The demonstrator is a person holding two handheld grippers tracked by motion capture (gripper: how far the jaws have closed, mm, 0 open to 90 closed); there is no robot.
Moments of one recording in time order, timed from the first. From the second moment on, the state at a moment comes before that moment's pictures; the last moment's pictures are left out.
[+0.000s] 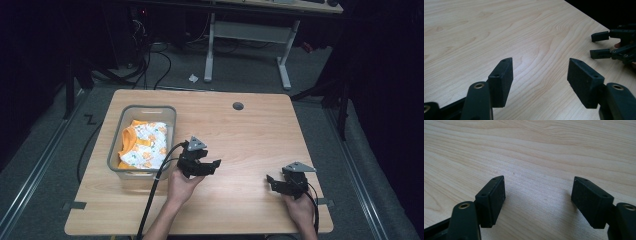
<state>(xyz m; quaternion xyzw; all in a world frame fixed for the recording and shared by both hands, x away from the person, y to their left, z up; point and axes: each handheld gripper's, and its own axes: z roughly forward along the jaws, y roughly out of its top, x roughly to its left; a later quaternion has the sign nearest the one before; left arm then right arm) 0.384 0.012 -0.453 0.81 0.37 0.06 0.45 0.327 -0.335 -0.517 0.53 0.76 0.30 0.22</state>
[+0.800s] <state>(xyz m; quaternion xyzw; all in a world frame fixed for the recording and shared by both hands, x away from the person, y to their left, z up) 0.383 0.004 -0.487 0.81 0.39 0.05 0.42 0.327 -0.335 -0.517 0.53 0.76 0.30 0.22</state>
